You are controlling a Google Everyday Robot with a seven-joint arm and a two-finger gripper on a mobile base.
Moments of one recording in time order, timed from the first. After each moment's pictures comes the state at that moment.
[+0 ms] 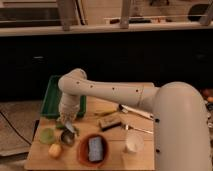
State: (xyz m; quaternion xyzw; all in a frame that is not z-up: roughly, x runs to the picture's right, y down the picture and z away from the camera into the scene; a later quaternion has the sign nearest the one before) arm -0.200 0.170 0.726 -0.17 -0.43 -0.66 0.59
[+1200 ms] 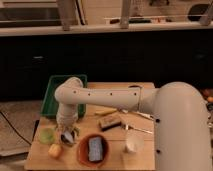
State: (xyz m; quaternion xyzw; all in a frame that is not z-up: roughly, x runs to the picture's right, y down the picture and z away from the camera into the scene) arm -0.198 0.213 0.713 -0.19 -0.43 -0.67 0.58
